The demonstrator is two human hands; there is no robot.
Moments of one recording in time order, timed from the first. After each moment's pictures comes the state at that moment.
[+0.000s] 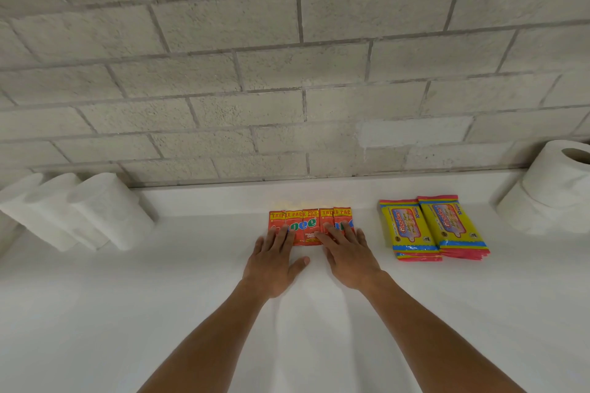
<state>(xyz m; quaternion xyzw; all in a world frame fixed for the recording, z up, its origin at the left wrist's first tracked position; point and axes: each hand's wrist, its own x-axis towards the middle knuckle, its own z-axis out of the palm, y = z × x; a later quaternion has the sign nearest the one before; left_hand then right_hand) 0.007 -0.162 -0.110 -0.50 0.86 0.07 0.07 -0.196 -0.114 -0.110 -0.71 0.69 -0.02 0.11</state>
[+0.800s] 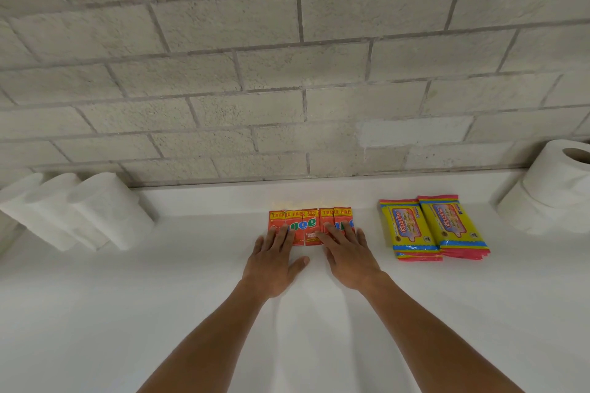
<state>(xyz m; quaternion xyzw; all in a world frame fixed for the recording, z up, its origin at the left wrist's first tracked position) 0.009 -0.163 -0.113 -0.50 0.86 0.07 0.06 -0.195 -0.113 -0.110 -0.71 0.70 -0.03 0.12</state>
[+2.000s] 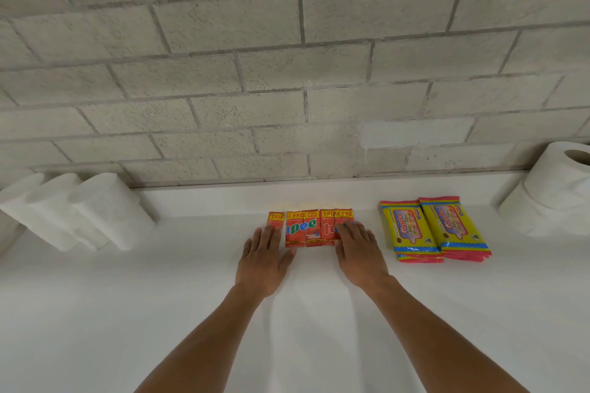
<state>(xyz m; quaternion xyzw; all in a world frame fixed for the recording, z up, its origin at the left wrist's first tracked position) 0.023 -0.165 -0.117 -0.56 0.83 0.09 -0.02 -0.206 -0.113 -0.114 -0.64 0.75 -0.12 0.11</state>
